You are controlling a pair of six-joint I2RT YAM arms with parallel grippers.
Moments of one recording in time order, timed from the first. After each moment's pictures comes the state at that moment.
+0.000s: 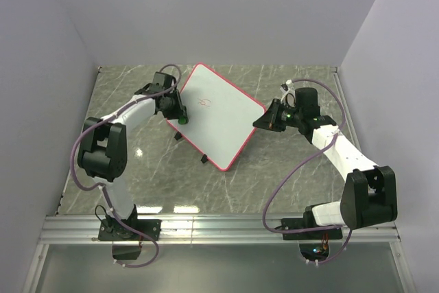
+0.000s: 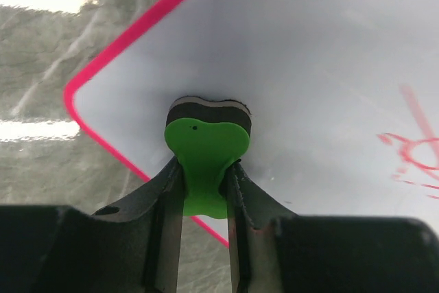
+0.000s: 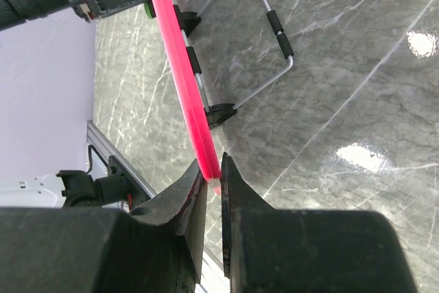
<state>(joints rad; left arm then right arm) -0.27 1.82 1.31 -0.43 0.12 -0.51 0.18 1.35 0.92 -0.25 -0.64 0.53</state>
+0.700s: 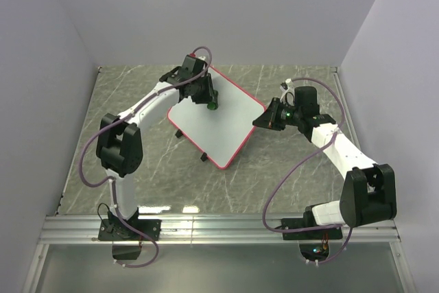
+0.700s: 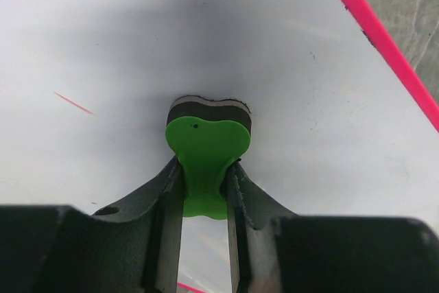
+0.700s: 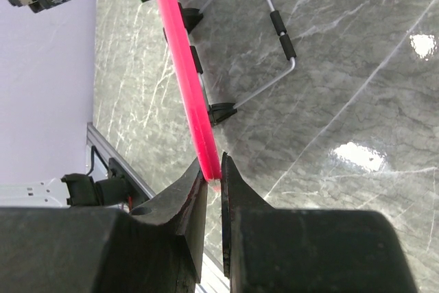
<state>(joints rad) -0.49 1.94 1.70 -0.55 0.12 -0.54 0.18 1.37 0.93 -0.25 -0.64 0.54</state>
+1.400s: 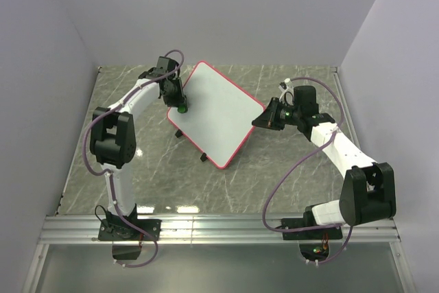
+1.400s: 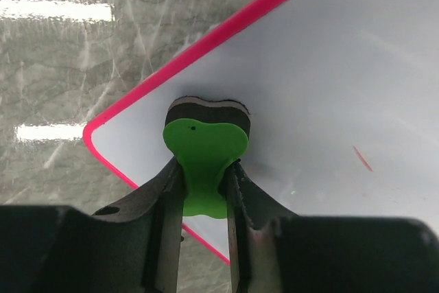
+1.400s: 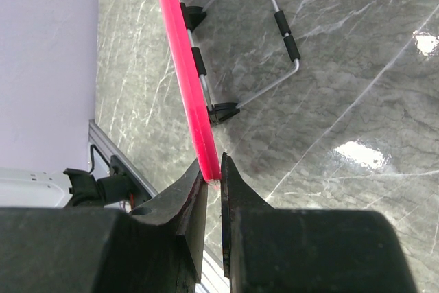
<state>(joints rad) -0.26 2.01 1.66 -0.63 0.08 -0.44 0.19 1.38 0.95 -0.25 -0.65 0.54</state>
